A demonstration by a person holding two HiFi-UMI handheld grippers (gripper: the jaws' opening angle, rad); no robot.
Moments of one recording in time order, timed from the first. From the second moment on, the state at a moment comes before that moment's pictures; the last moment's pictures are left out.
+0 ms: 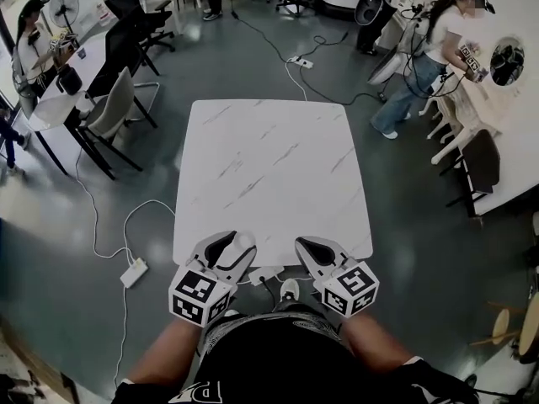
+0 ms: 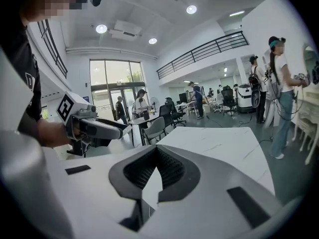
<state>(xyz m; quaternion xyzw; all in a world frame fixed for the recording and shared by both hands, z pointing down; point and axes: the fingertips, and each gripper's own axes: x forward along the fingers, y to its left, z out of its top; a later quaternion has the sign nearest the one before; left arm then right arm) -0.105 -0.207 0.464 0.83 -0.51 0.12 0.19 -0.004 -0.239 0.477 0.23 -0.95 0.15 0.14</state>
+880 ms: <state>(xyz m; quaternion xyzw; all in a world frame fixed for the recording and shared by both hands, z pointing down) -0.143 -0.087 0.451 0.87 -0.45 0.12 0.15 -0.026 -0.108 0.454 0.32 -0.93 0.12 0.13</state>
